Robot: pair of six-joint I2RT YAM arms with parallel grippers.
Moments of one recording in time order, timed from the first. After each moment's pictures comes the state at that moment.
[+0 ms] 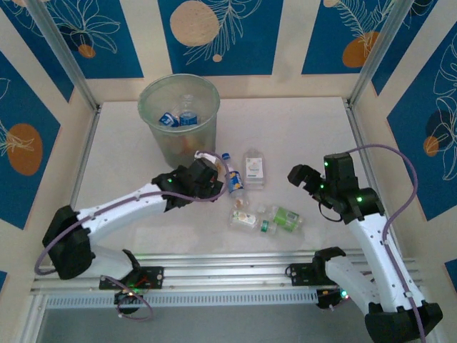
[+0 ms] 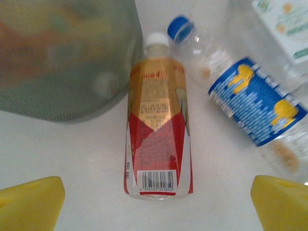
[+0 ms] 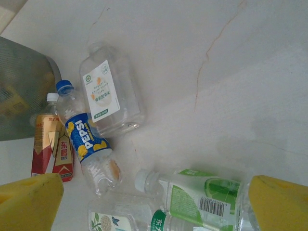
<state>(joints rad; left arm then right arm) -0.88 1.40 1.01 -0.57 -0.43 -0.31 0.20 0.81 0.91 -0.96 -0.07 0.74</state>
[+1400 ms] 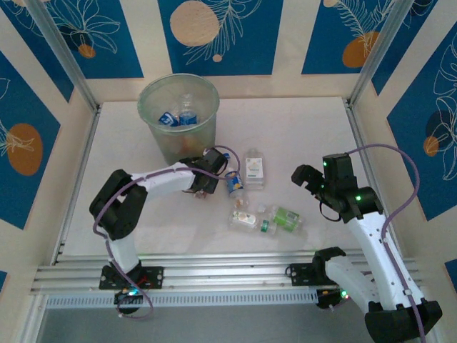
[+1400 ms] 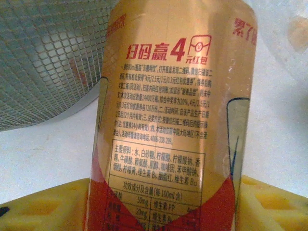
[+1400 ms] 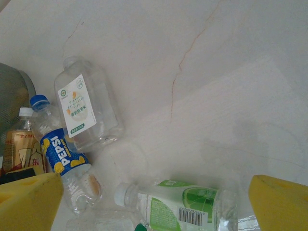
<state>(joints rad) -0.73 1.81 1.17 -0.57 -0.36 -0.28 0.20 0.81 0.90 -0.97 0.03 0.74</state>
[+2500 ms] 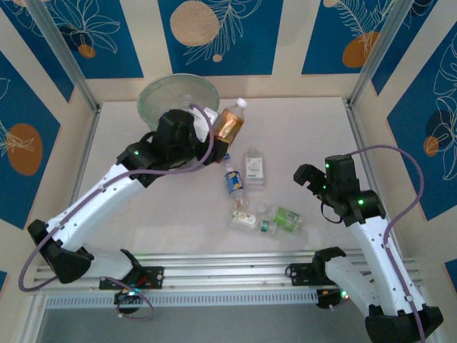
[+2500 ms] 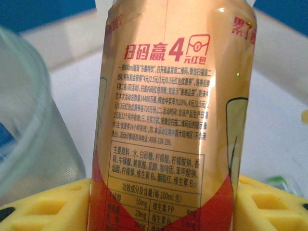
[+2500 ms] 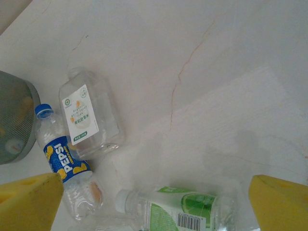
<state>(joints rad) -0.77 1.34 1.52 -0.65 -0.03 -0.08 0.20 0.78 0.90 -0.96 0.06 0.74</state>
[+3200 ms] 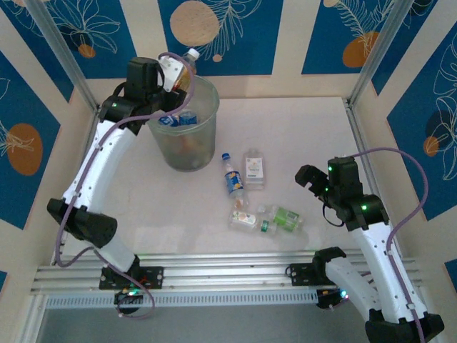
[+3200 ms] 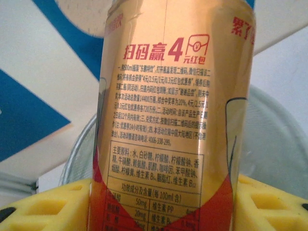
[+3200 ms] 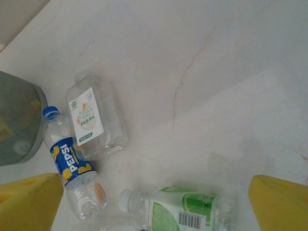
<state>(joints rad) -0.36 1.65 1.97 -0.82 -0.13 0.28 0.20 0.74 0.90 -0.97 0.06 0.74</state>
